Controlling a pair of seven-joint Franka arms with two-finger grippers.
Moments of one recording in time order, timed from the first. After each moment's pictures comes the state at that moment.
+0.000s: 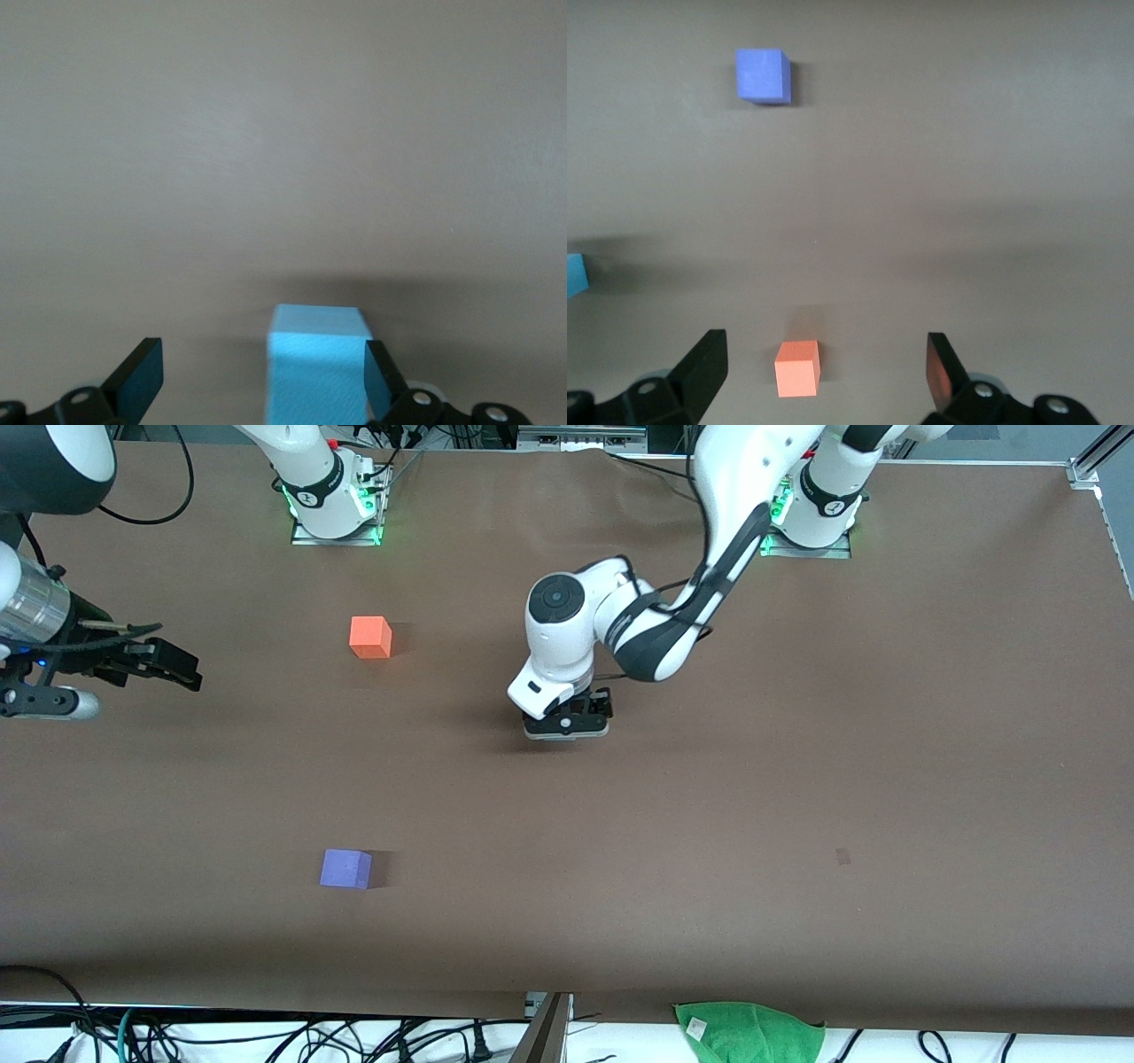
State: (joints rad) left arm -0.64 0.68 -0.18 -1.44 0.21 2.11 -0.99; right arm 0.15 0.17 -0.09 -1.51 0.01 1.60 0.11
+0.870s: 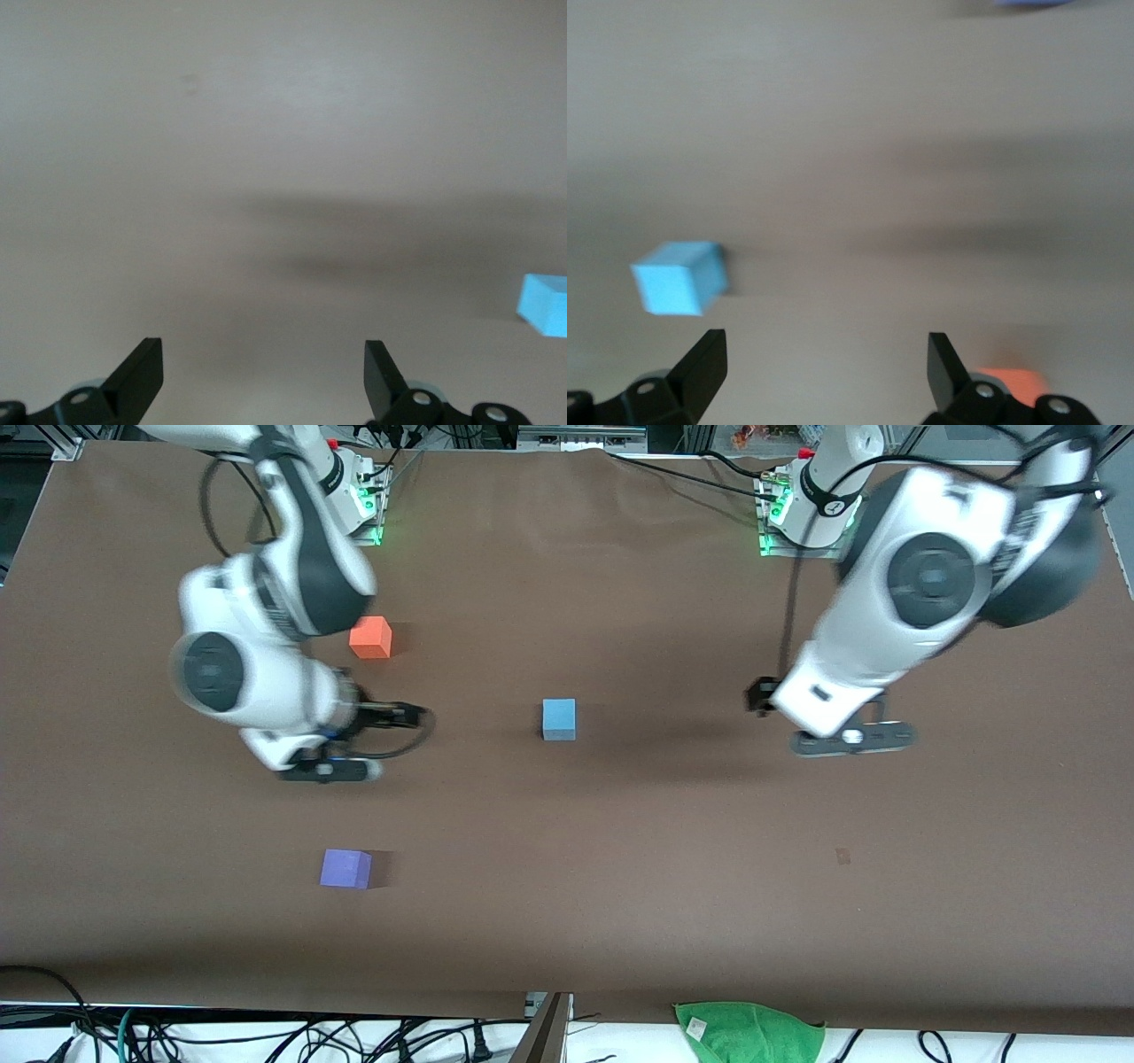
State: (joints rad) left arm -0.15 0.29 -0.19 -1.43 0.08 1.55 -0.43; right arm 0.49 0.47 -0.06 -1.52 0.24 1.87 0.42
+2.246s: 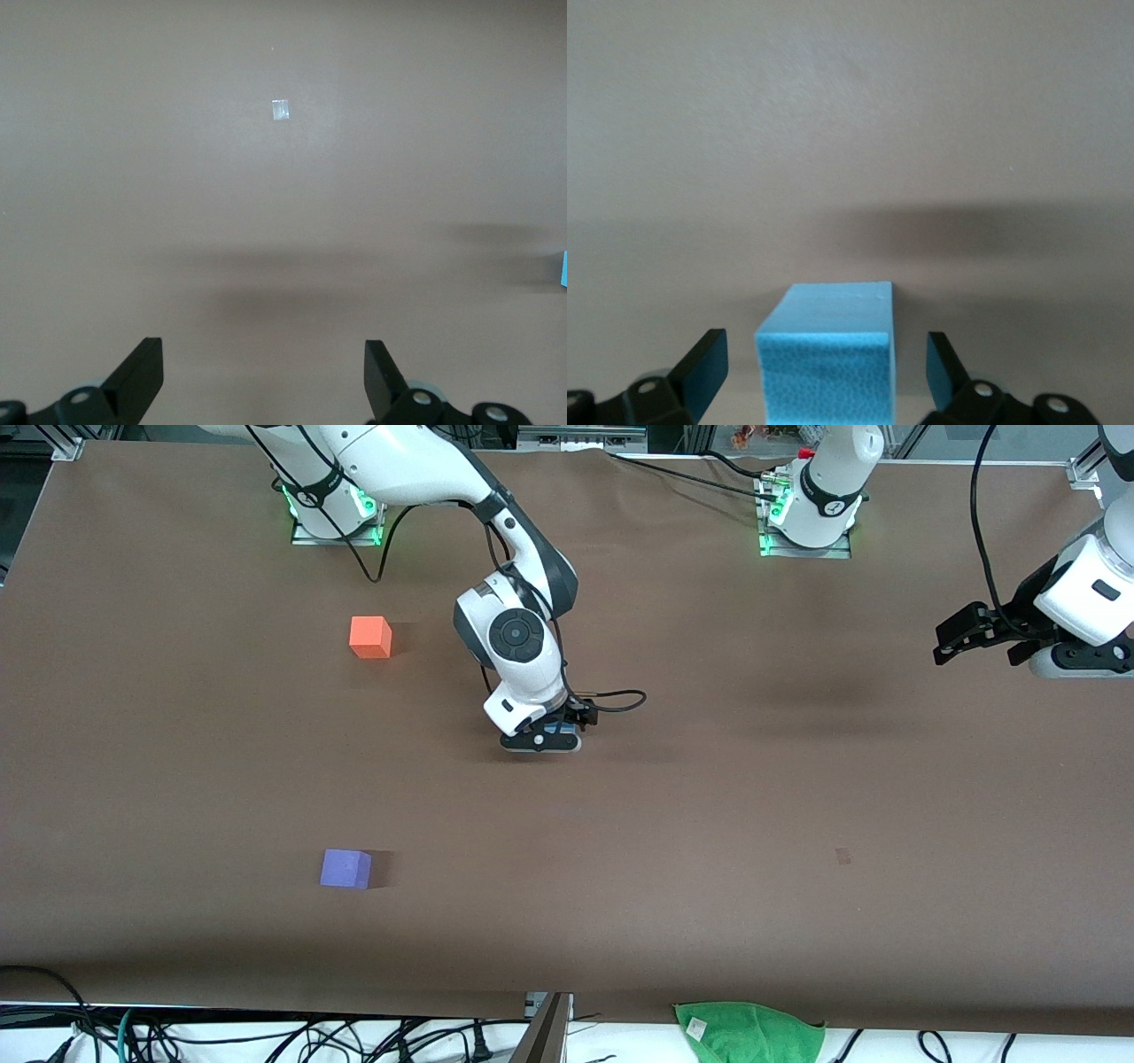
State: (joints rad) left arm 0.01 -0.03 -0.03 -1.72 -0.02 1.67 -0.06; right arm 0.82 0.73 -0.08 -1.55 0.19 2.34 0.68
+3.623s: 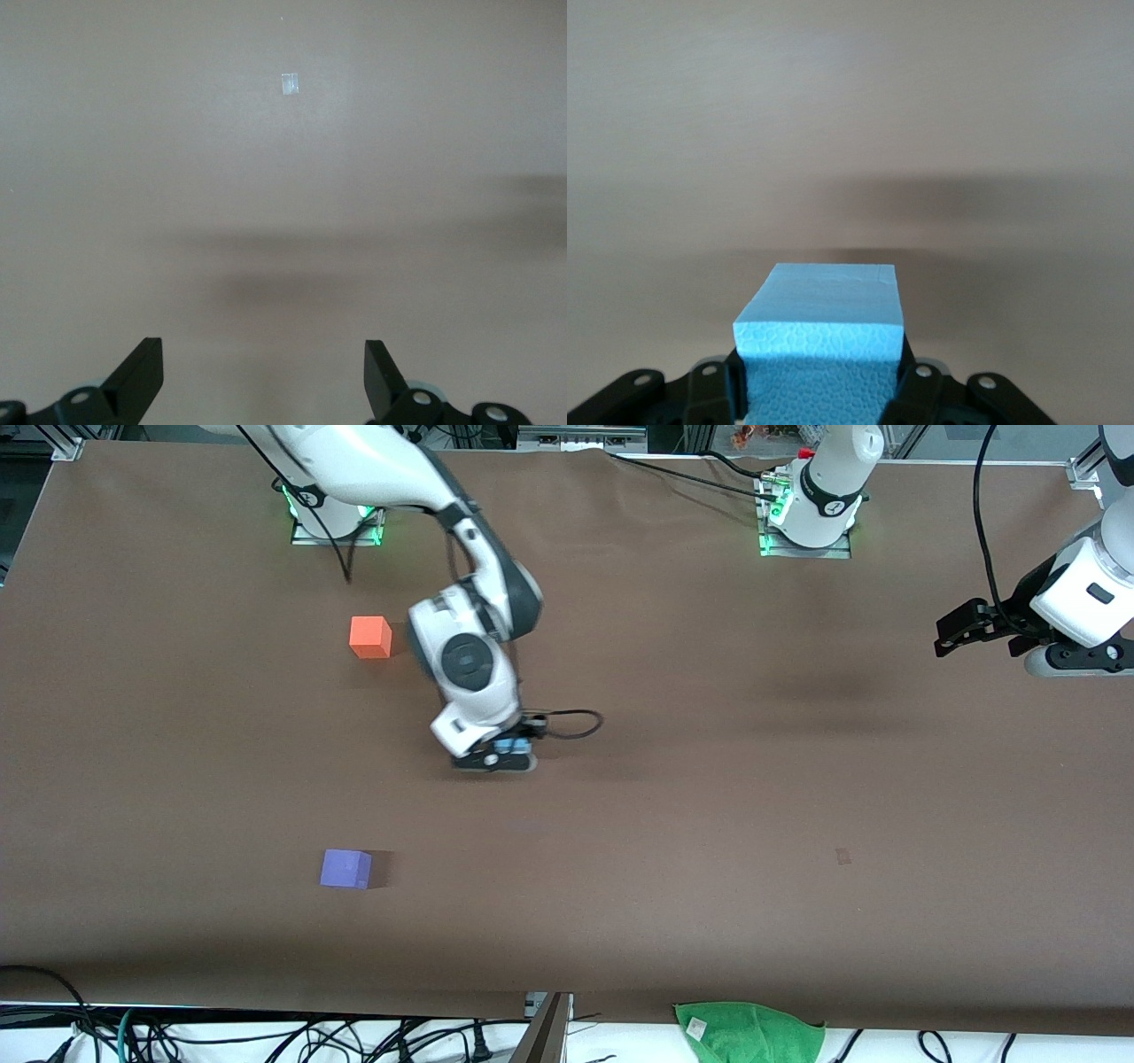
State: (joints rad) left arm 0.01 -0.03 -0.03 -1.72 -0.01 1.62 -0.06; right arm 0.69 0.62 -0.16 -1.56 0.19 2.08 0.45
